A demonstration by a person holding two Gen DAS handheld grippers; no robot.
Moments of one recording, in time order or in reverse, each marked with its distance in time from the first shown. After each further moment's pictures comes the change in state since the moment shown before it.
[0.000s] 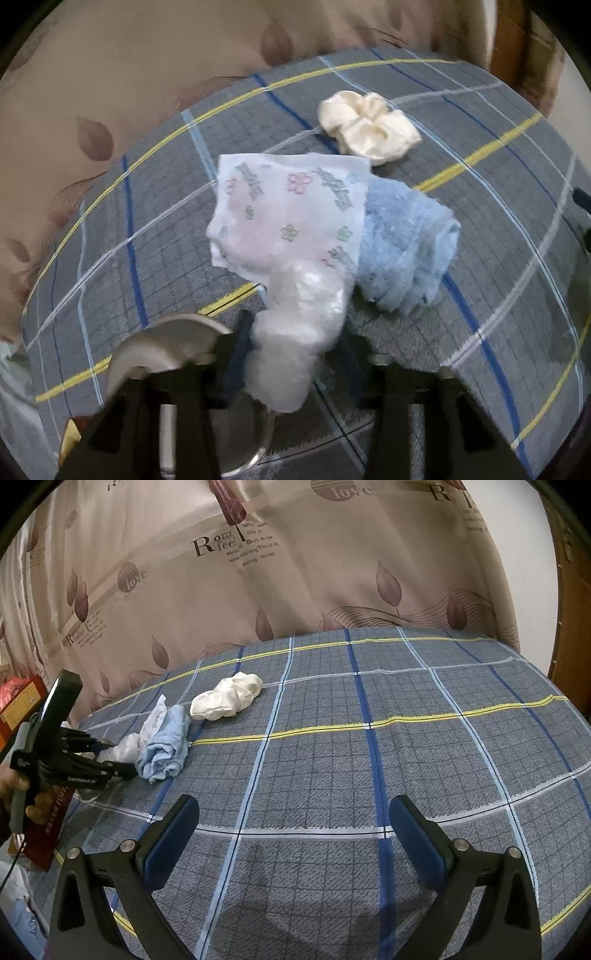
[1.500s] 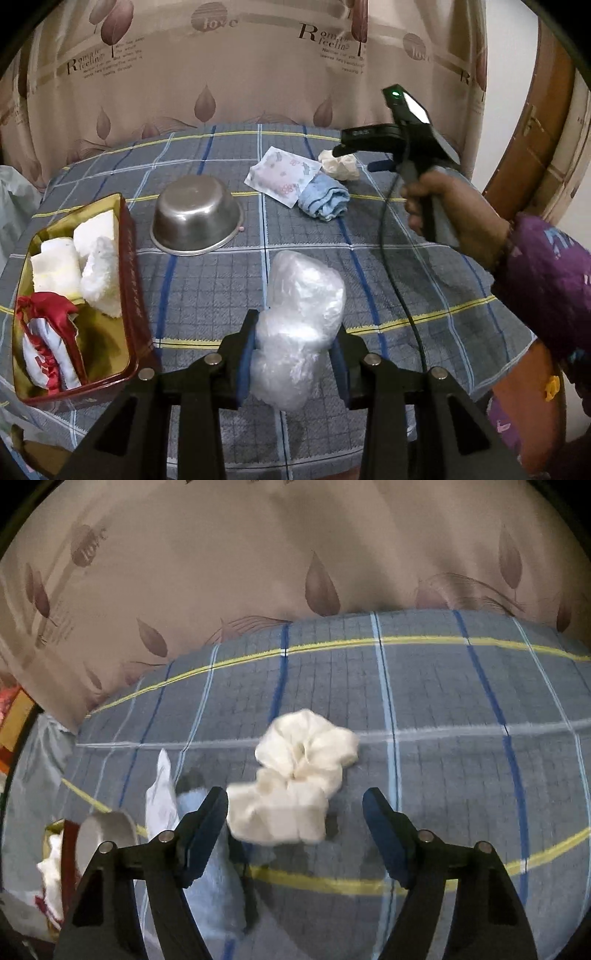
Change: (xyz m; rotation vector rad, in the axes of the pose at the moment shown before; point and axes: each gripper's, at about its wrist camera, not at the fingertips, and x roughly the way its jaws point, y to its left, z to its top) left arm -0.151 -0.059 -0.165 -0.437 -0.274 -0.087; right arm 0.165 0.086 0.124 0.016 0.282 0.072
